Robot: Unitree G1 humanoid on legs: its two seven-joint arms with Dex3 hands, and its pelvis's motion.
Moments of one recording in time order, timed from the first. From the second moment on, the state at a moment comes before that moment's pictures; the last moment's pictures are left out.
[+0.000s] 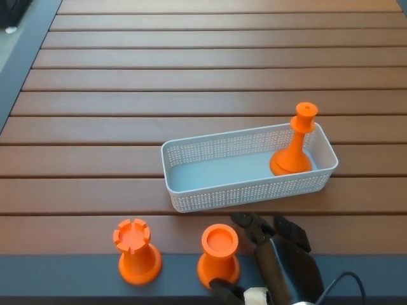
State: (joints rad) left_arm 0.26 0.02 0.26 1.11 -0.15 -0.50 -0.14; right_arm 0.10 0.02 0.53 -0.12 -0.77 0.48 -0.16
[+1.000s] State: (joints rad) left_arm 0.24 0.02 0.28 1.14 -0.16 -0.50 -0.17; right_arm 0.07 0.02 0.59 -0.02 -0.70 0.43 -0.35
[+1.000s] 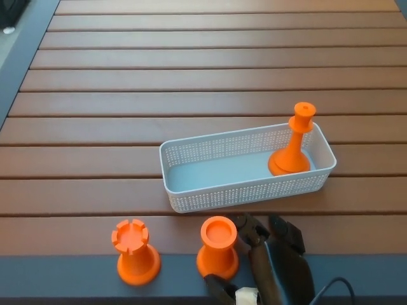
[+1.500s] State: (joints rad) left_arm 0.24 0.02 0.28 1.14 -0.16 -0.50 -0.18; right_arm 0.06 0.01 0.62 0.02 -0.70 0.43 -0.42
